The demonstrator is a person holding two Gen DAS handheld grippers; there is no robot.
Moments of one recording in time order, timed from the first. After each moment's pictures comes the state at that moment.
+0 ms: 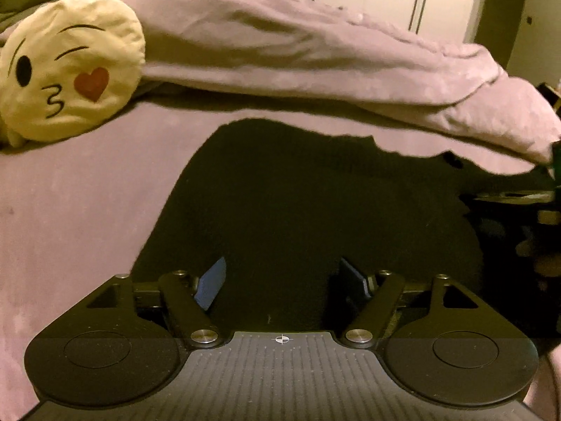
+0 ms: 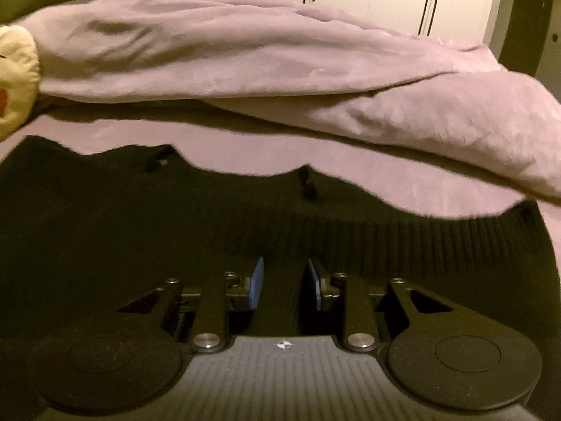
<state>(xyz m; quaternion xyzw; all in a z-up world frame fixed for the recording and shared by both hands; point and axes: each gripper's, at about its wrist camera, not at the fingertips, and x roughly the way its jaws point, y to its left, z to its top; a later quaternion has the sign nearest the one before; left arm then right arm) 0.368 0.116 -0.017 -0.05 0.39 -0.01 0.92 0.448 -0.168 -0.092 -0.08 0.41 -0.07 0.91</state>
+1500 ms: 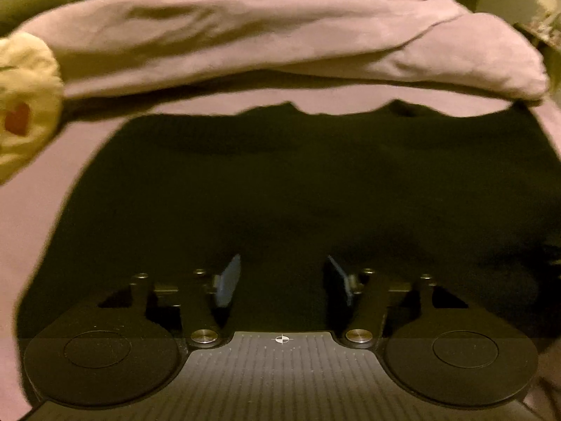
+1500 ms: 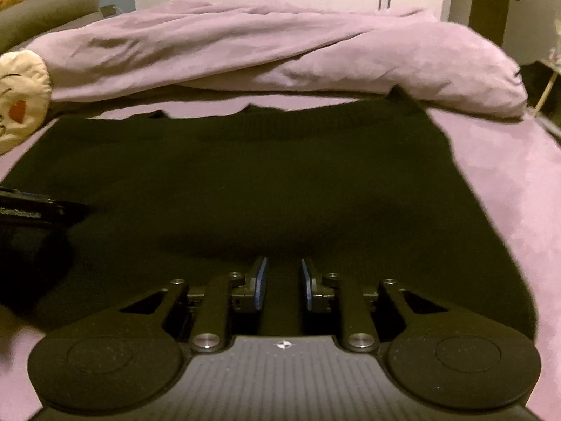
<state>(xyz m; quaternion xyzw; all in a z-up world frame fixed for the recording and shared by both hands) 0.404 0.017 -0.043 0.03 0.42 -0.04 0.90 0.284 -0.210 -0.063 -0.01 0.41 -0.12 0.91</state>
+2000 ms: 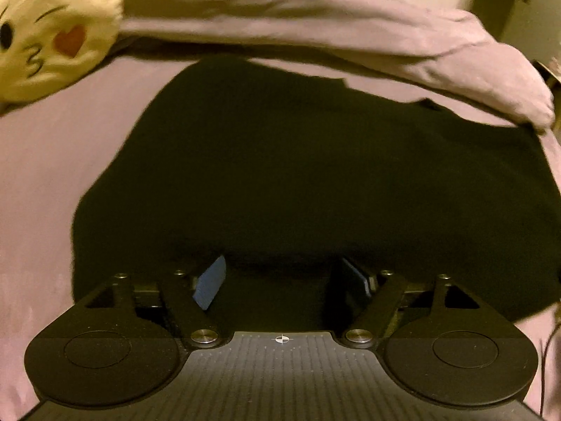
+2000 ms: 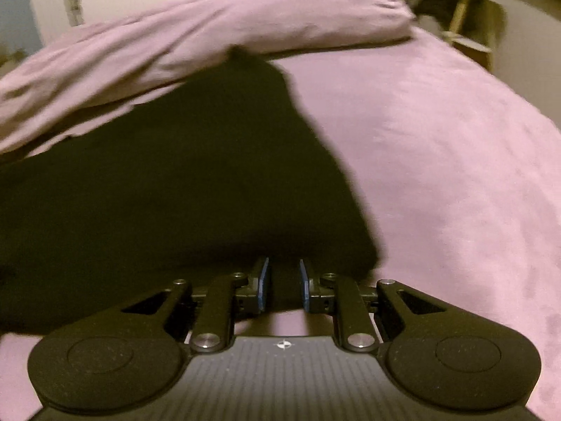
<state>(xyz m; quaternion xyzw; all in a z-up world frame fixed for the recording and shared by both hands) 0.353 0.093 -0.045 -0.07 0.45 -0.02 0.89 0.209 -0.283 -0.054 0.09 0.42 -0.26 0.86</state>
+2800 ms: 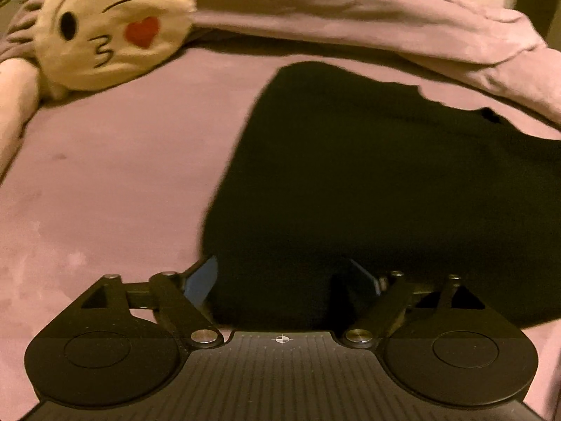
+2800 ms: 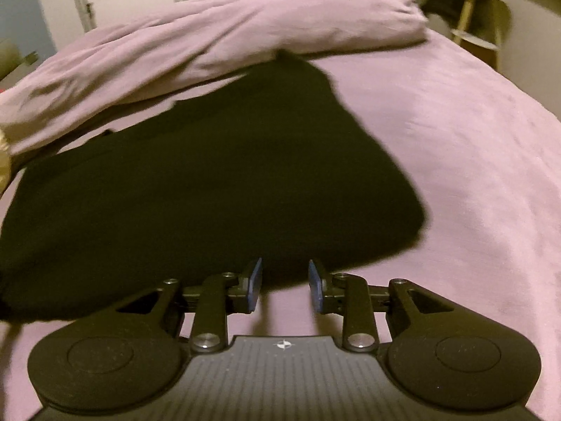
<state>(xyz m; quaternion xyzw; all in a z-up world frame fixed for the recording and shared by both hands) 0.339 0.148 -0.016 -0.04 0.49 0.06 0.87 0.215 -0.199 -0.040 0.11 0.42 -0.19 0.88</state>
